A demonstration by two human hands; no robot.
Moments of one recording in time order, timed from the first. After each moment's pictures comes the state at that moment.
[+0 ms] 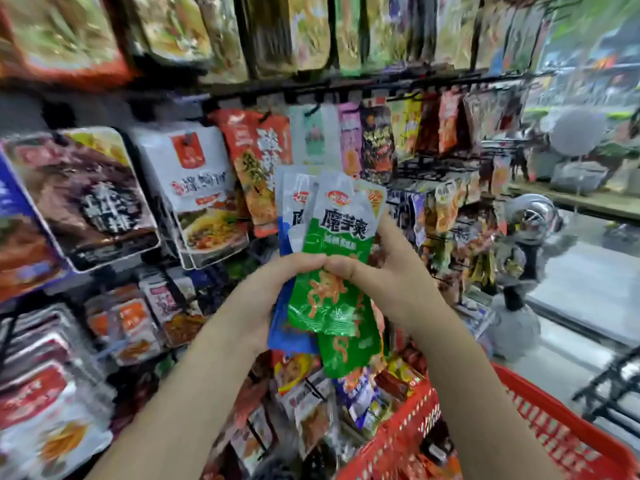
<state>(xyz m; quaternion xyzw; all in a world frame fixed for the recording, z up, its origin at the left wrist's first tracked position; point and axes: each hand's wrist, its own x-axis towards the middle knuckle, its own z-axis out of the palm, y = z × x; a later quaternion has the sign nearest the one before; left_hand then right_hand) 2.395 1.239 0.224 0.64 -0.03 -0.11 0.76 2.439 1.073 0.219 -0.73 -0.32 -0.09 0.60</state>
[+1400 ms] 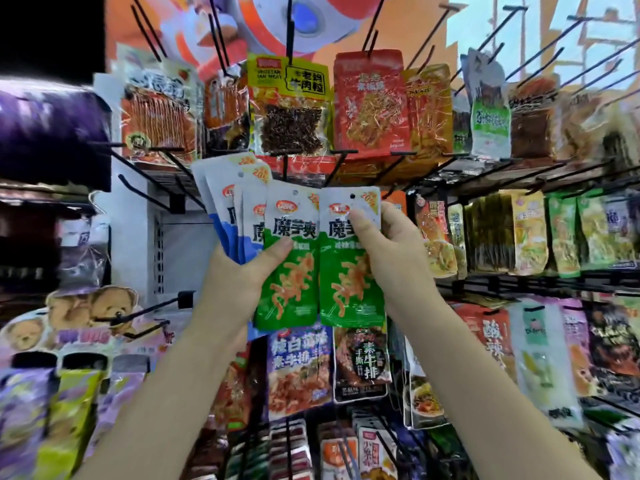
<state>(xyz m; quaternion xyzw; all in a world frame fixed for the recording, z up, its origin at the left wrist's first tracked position) 2.204 1.396 0.419 0.62 0.01 0.57 0.54 2.343 1.290 0.437 -0.47 -0.50 -0.09 0.72</state>
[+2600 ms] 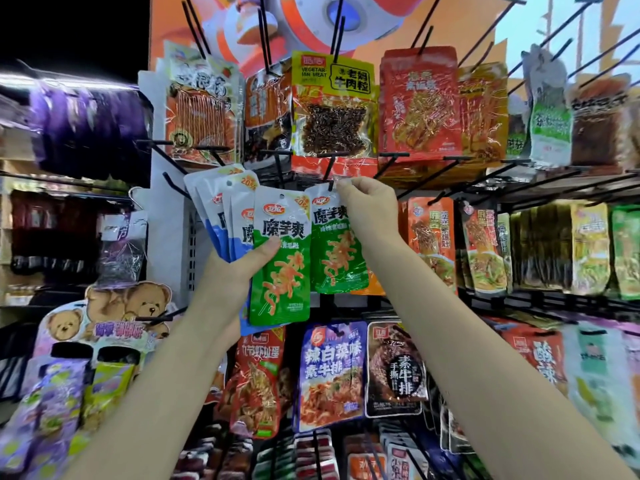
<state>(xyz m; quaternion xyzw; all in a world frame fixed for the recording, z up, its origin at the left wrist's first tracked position) 2.179 1.453 0.424 0.60 0.00 0.57 0.56 2.345 1.392 0.505 -0.52 -0.46 -0.11 0.71</state>
